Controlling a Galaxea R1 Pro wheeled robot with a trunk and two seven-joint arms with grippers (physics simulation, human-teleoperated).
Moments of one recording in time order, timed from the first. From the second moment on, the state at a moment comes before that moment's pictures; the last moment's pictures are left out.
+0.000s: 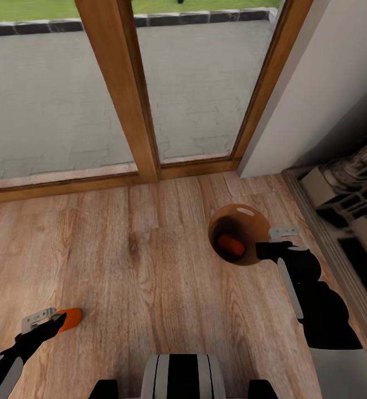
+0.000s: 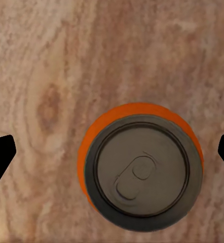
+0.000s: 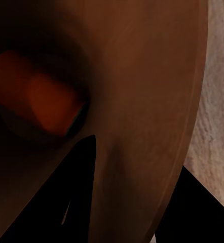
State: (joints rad) left arm -0.37 0.30 0.32 -0.69 0.29 0.05 -0.22; right arm -0.61 -0.09 0.03 -1.54 0.01 0.99 -0.07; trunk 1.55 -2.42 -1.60
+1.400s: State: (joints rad) left arm -0.37 0.30 0.32 -0.69 0.29 0.05 -0.22; right arm -0.61 -0.08 0.03 -1.54 0.01 0.99 -0.07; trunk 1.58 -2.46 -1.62
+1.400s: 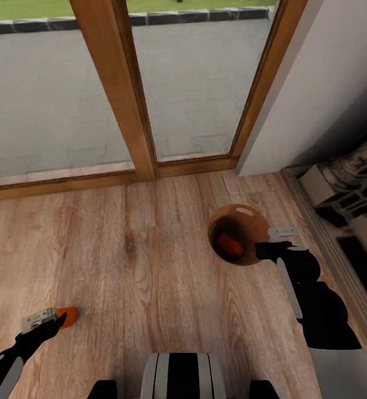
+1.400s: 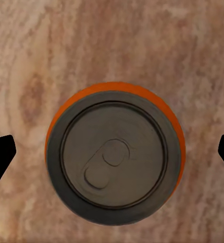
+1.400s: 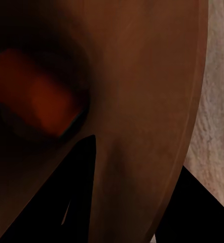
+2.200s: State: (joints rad) left arm -0.37 0.30 0.32 -0.69 0.29 0.05 -0.22; right arm -0.61 -0.08 0.03 -1.54 0.01 0.99 -0.07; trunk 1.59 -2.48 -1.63
